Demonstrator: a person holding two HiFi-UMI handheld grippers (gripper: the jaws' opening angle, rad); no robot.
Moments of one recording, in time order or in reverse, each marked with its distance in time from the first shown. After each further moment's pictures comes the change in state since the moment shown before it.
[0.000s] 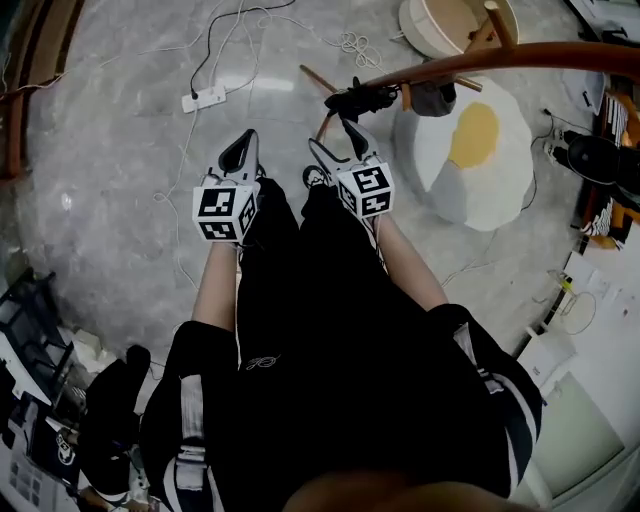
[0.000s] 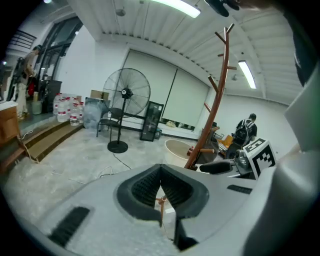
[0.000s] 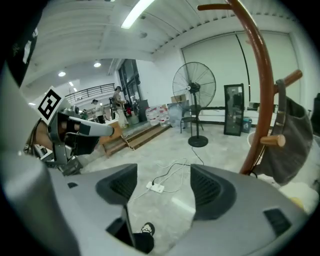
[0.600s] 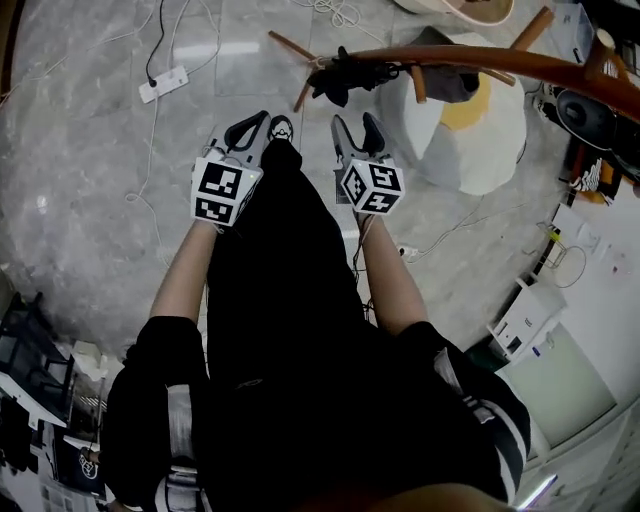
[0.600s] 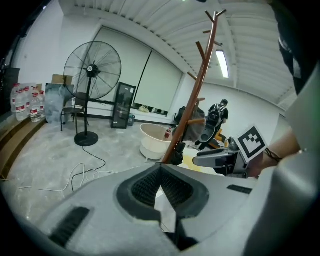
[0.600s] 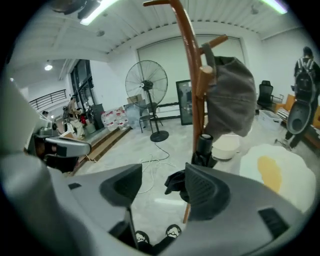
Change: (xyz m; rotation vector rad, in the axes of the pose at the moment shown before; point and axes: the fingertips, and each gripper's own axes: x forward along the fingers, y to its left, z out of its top) left arm 0.107 -0.023 -0.075 0.157 0.166 -0.355; right arm -0.001 -0.097 -0.082 0.312 -0.011 -0.436
